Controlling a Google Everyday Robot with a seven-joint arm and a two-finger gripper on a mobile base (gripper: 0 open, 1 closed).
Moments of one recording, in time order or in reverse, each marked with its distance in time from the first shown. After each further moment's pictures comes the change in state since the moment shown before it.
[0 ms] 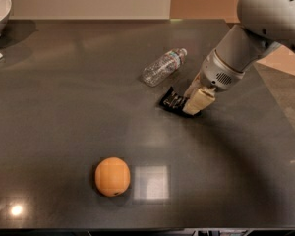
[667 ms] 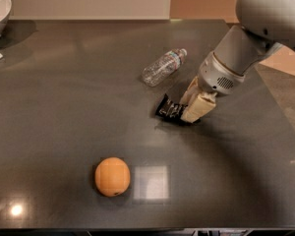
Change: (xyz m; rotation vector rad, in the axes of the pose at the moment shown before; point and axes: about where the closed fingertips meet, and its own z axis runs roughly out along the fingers) arm -0.008 0.034 -0.003 -0.058 0.004 -0.081
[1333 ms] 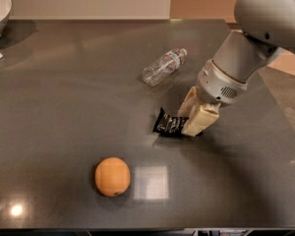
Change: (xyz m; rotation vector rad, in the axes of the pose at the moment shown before) arm -0.001 0.044 0.002 -0.083 0.021 -0.109
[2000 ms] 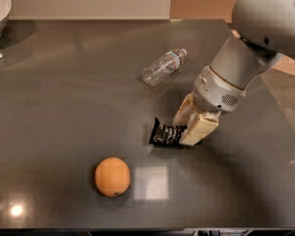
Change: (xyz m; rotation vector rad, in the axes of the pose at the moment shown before) arm -0.008 0.026 0.007 -0.059 -0.021 -0.094
